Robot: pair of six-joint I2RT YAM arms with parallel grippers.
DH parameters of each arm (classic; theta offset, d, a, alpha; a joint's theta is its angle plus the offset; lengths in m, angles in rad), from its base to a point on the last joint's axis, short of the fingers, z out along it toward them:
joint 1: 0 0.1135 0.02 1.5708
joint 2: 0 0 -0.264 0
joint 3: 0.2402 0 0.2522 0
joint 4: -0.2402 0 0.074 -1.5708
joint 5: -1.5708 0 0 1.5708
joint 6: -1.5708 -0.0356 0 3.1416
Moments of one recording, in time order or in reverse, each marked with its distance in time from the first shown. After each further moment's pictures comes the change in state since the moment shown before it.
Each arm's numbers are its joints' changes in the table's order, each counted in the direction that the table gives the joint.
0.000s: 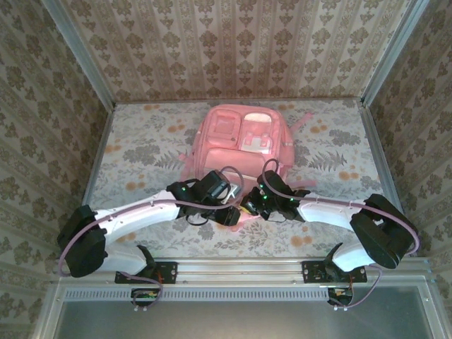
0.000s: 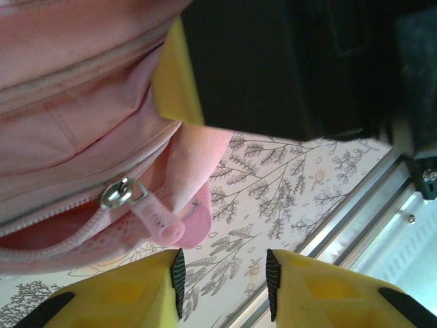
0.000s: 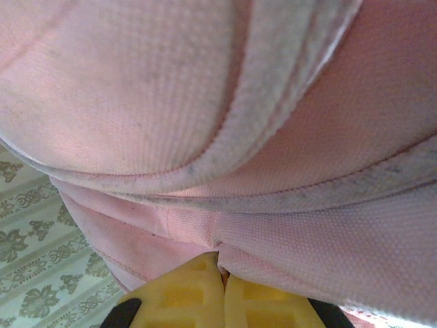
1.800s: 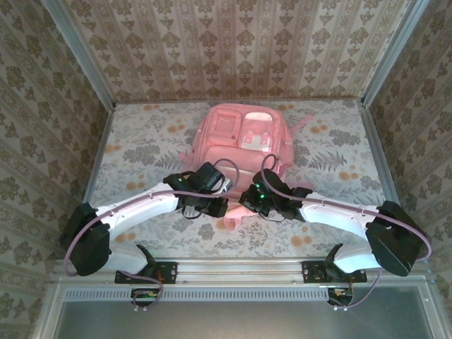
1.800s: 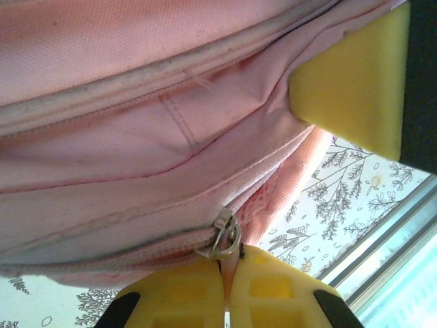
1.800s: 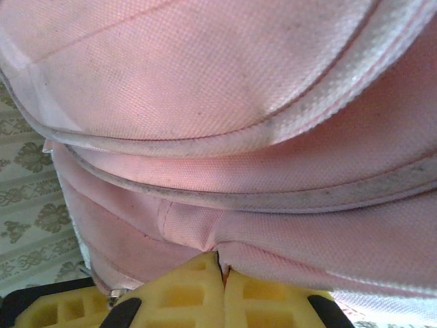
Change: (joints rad) left arm 0.117 -0.020 0.034 -0.115 0.019 -0.108; right arm 0.056 0.089 0.092 -0.192 -0.180 0.118
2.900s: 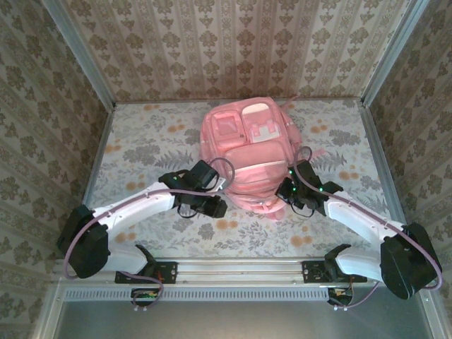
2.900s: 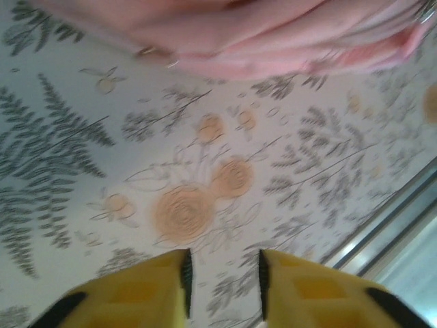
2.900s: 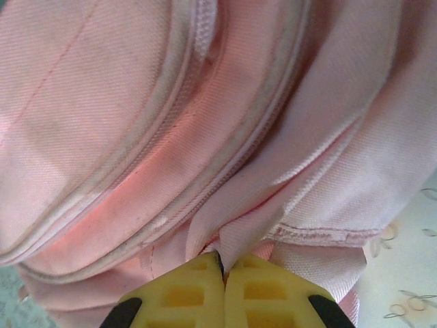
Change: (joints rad) left arm 0.035 0.017 -0.018 0.012 -0.057 -0.003; right arm -0.338 0.168 -0.079 -0.227 -0.002 0.271
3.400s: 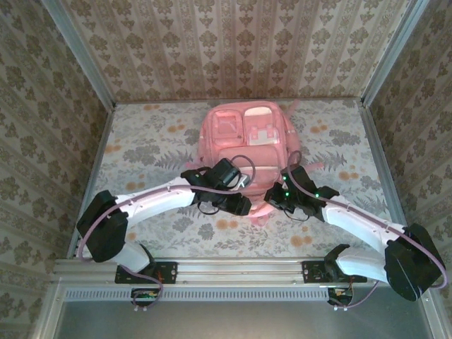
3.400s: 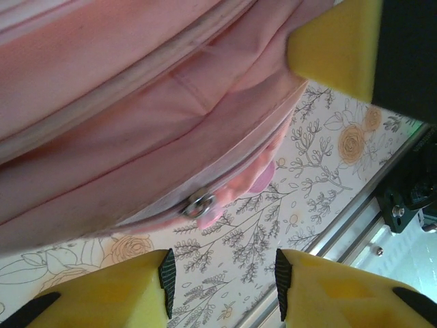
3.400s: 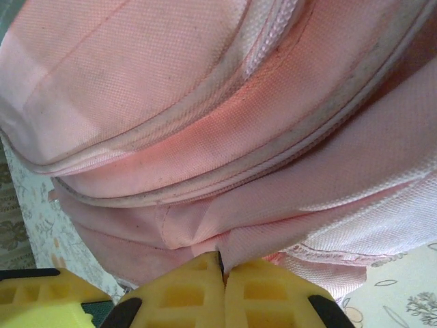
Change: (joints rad) left arm -0.115 -0.181 0.148 0.104 -0.029 0.120; right arm 0.113 0.024 -0.019 0.068 0.102 -0.042
